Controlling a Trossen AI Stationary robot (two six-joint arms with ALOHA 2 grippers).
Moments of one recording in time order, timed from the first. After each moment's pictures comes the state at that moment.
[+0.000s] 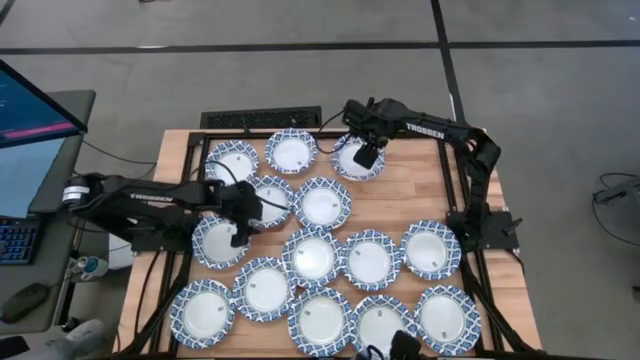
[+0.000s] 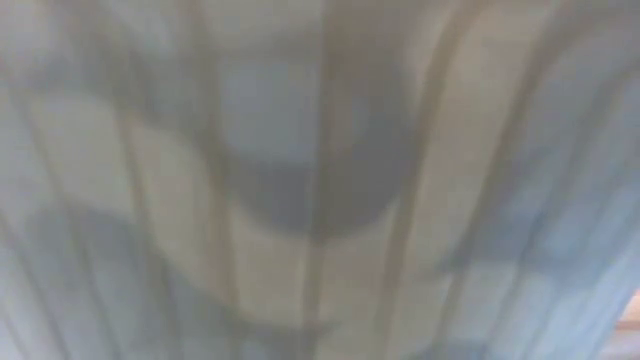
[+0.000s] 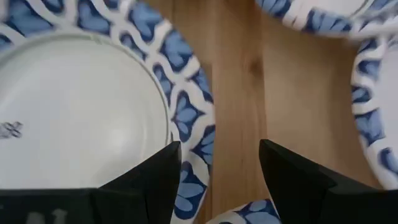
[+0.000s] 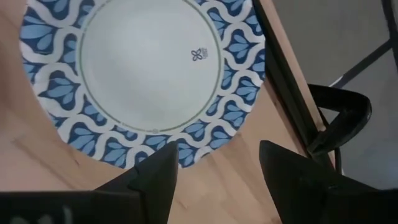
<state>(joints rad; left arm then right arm) 0.17 1.12 0.48 -0.39 0.19 0.09 -0.56 1.91 1.64 -1.19 0.26 -0.05</state>
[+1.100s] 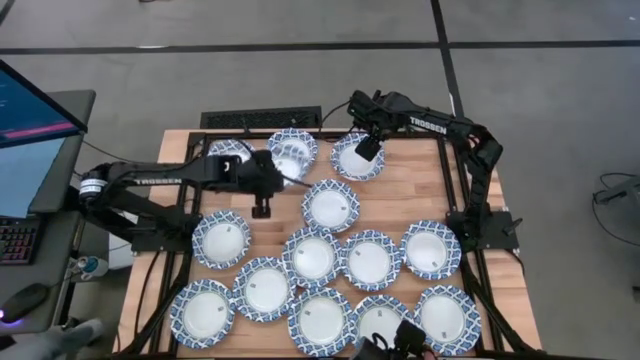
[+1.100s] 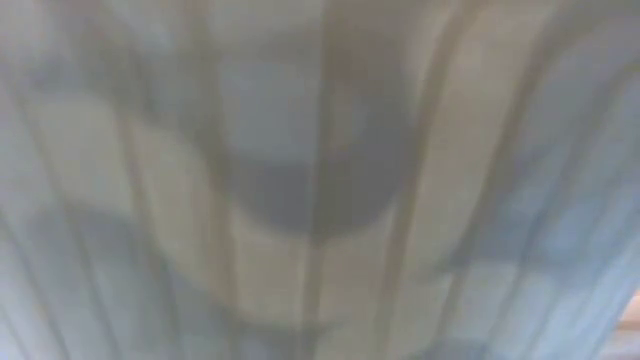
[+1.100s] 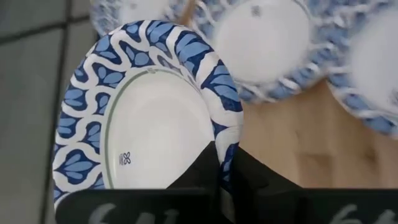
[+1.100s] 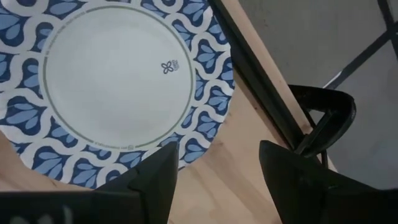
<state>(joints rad) 0.20 1.29 1.05 -0.69 -0.21 0.33 -0.63 1.91 1.64 -1.14 0.26 -0.06</state>
